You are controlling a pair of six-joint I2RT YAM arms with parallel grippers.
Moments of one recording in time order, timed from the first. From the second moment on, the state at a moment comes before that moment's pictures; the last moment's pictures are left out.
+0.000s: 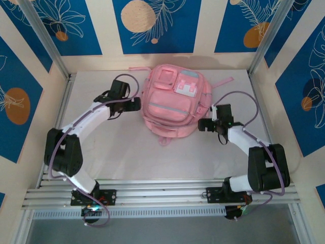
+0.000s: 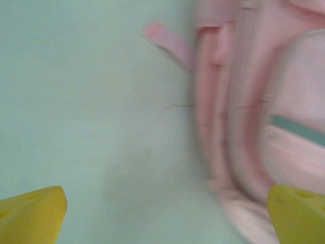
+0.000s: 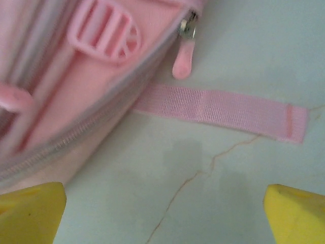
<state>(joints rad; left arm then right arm) -0.36 1.61 1.25 -0.54 -0.15 -0.32 0.13 1.37 0.64 -0.16 -0.02 0.08</state>
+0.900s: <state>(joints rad) 0.02 1.56 0.34 0.81 0.09 0.06 0.01 1.53 0.41 0.69 -0.11 0.07</state>
